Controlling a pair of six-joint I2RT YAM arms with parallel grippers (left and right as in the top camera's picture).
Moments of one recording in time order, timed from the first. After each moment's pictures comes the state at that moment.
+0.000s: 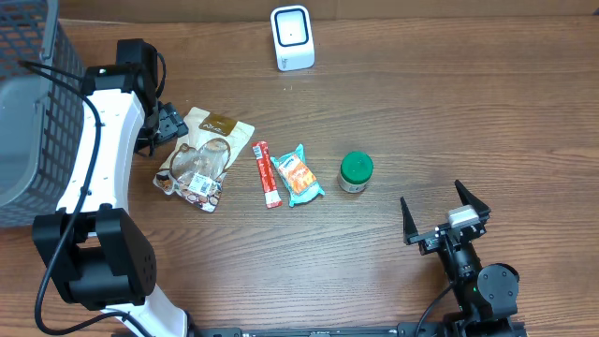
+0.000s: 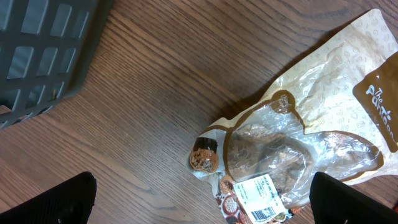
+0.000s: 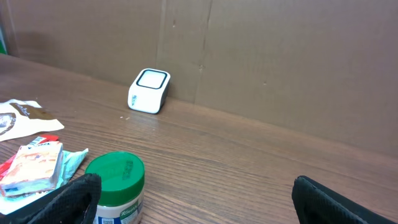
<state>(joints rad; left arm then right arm) 0.07 1.85 1.63 -1.23 -0.28 -0.52 0.14 0.01 0.02 -0.02 -0.12 -0.17</state>
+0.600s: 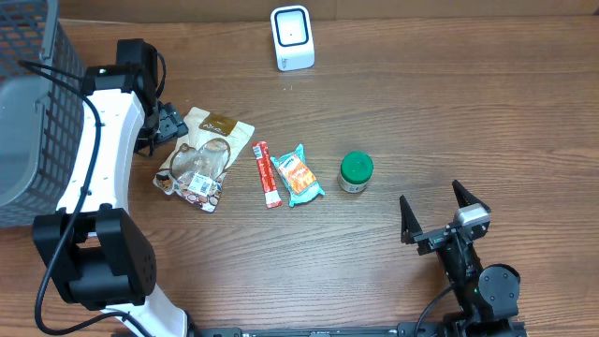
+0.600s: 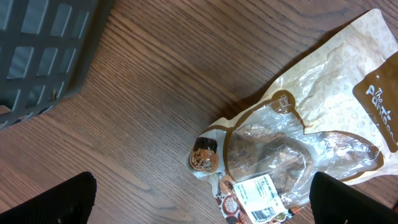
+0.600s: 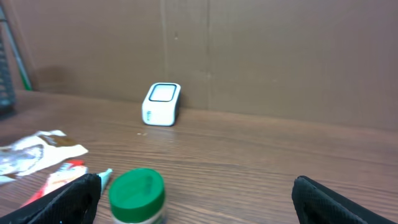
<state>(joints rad) 0.07 1.85 1.63 -1.23 -0.28 -0.52 0.14 0.01 0.02 0.00 -0.14 0.01</state>
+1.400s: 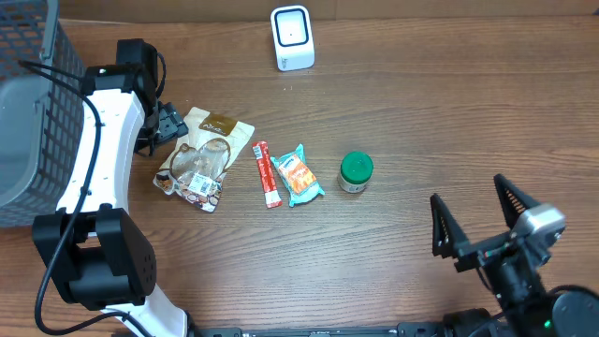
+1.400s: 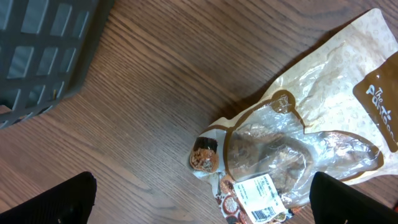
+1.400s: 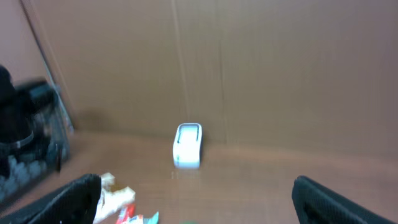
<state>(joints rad) 0.07 1.85 1.63 -1.23 -0.28 -0.52 0.14 0.26 0.74 -0.48 -0.18 0.12</state>
